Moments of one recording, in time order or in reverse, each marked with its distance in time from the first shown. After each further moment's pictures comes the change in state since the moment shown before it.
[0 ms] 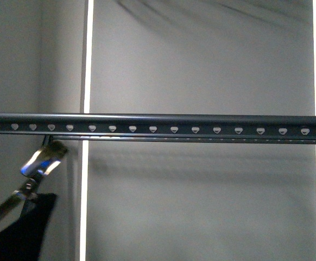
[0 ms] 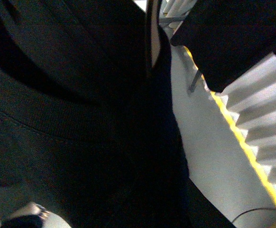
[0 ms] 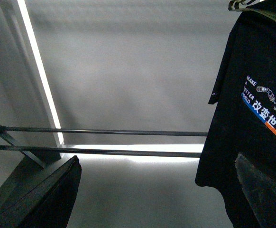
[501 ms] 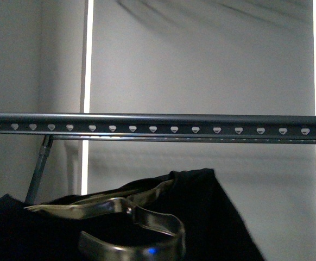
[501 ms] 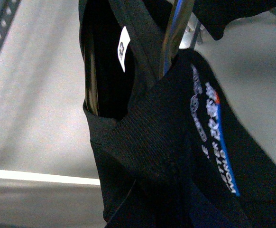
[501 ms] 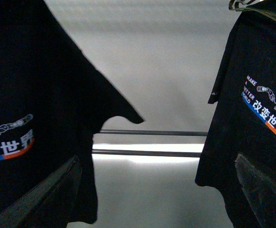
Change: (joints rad) left arm -0.107 0.031 0.086 0.264 0.054 1.002; right arm 0.000 0.000 0.000 0.000 0.000 0.000
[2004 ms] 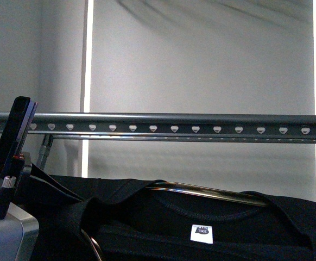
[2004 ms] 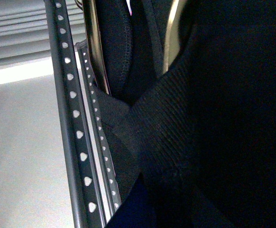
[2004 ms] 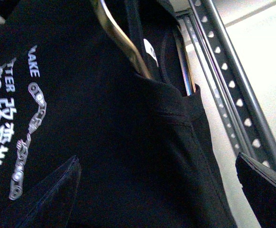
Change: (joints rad) left arm -0.163 0.174 0.037 0.331 0.064 0.655; right arm -0.040 0.544 0.338 0.111 -0.721 -1.212
